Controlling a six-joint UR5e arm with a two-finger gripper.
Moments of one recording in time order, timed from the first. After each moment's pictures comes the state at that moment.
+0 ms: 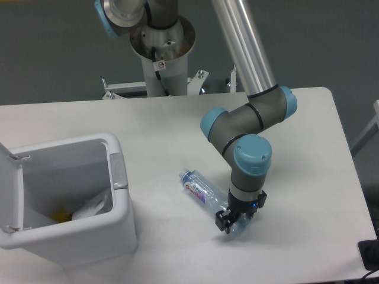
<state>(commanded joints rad) 2.50 -2.22 -1.58 -0.72 1.47 -0.04</state>
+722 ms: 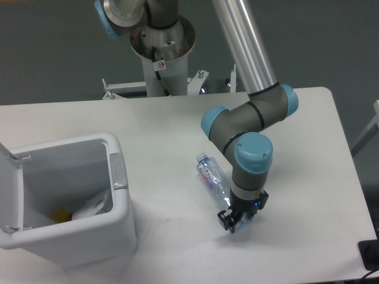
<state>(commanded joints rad) 2.50 -2.18 -1.57 -0.72 1.47 -0.03</state>
